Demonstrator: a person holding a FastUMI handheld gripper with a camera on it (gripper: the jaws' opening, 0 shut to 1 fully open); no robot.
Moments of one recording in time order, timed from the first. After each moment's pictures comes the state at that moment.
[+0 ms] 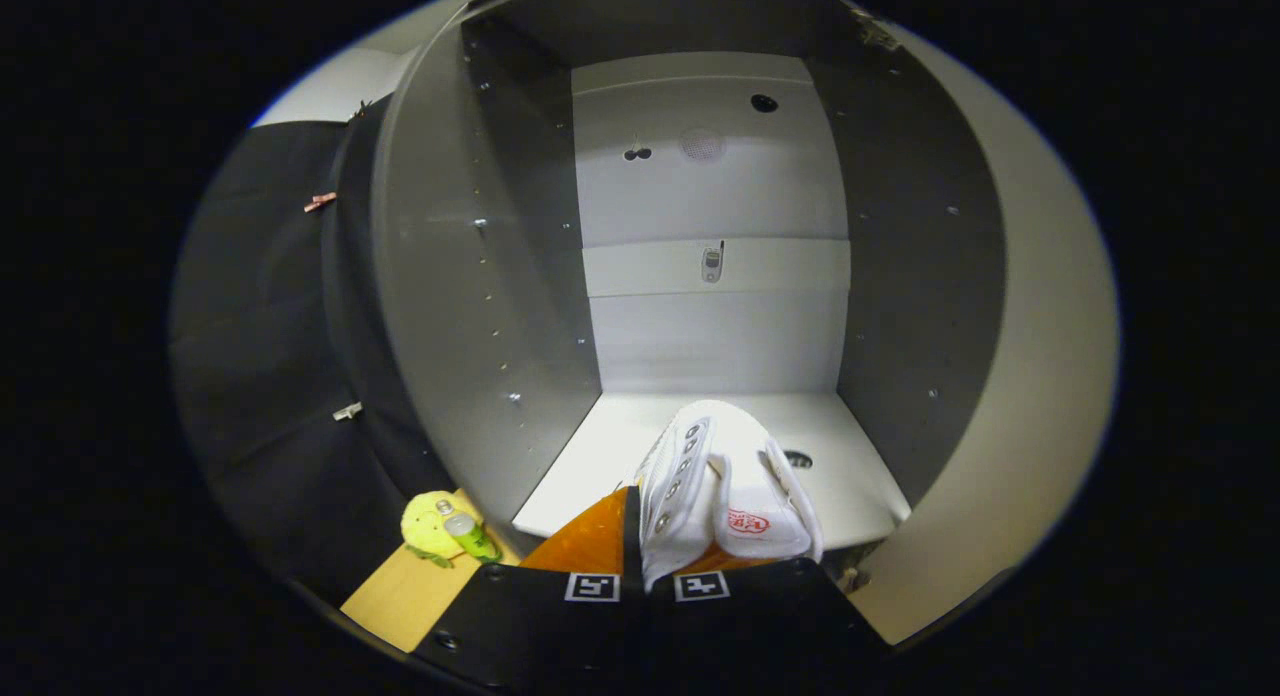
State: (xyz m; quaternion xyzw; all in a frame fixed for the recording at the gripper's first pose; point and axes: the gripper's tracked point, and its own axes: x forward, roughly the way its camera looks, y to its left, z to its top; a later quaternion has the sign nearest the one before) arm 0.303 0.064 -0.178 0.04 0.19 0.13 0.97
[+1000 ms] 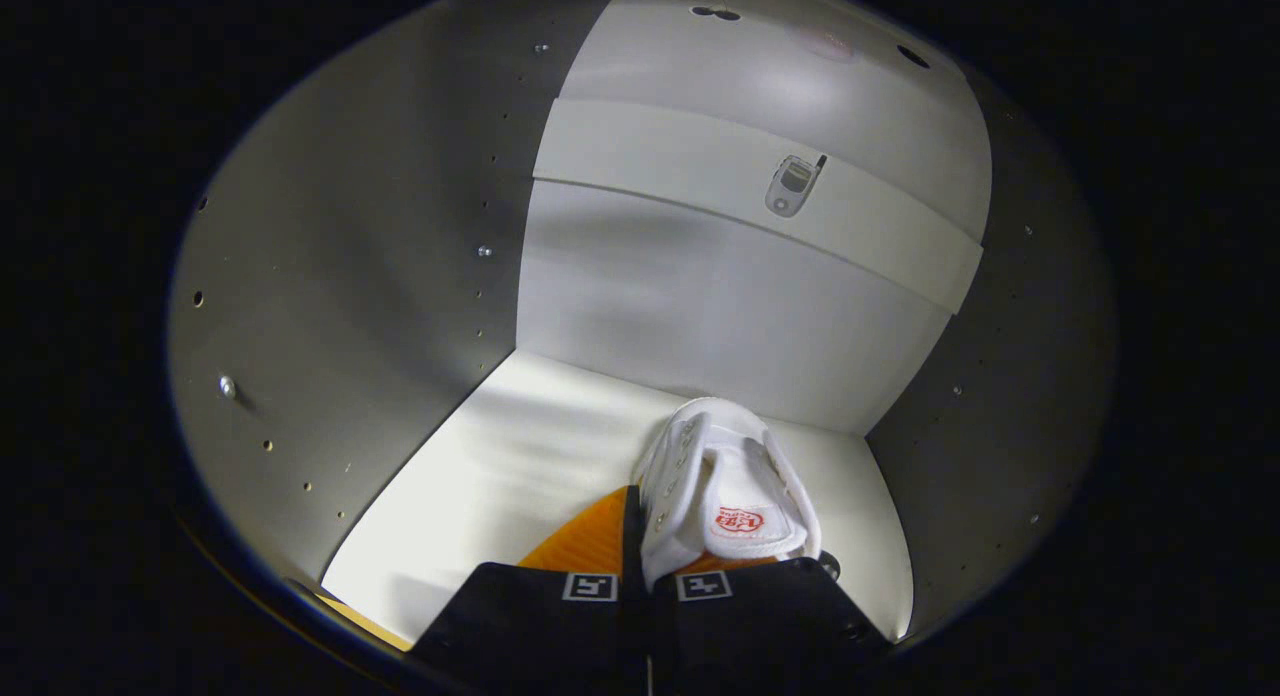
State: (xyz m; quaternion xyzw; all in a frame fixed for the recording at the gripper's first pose) arm 0.439 0.083 -0.276 -0.12 0.26 0.08 0.95
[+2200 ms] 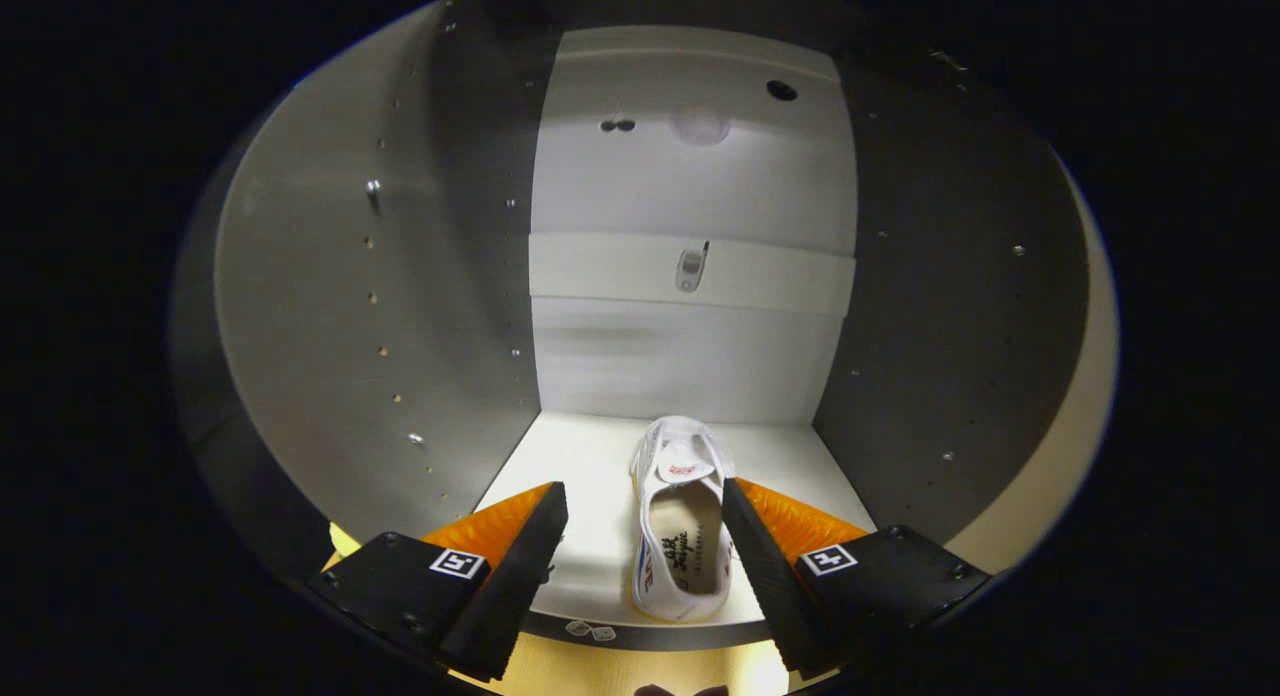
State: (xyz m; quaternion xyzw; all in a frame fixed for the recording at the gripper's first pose) arm 0.333 0.062 -0.171 0.01 0.18 0.06 0.98
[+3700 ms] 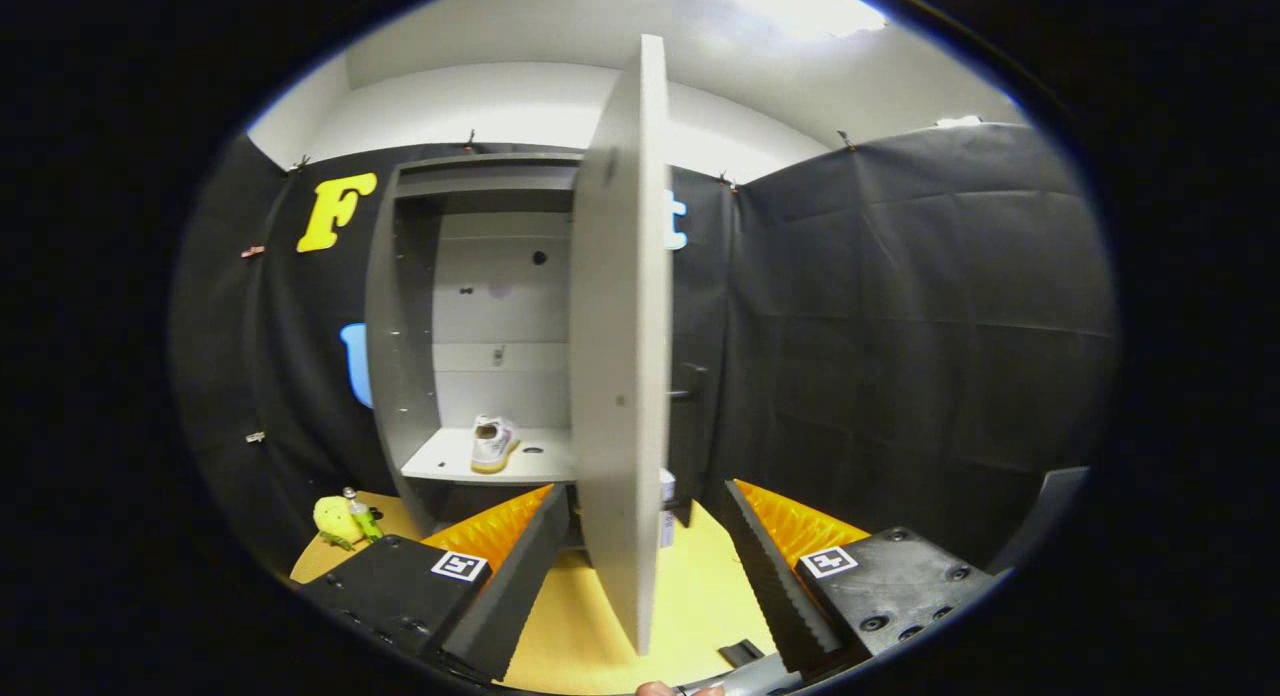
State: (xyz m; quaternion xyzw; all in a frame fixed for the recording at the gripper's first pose) arm -0.061 -0.211 -0.057 0.02 0.06 -0.14 0.99
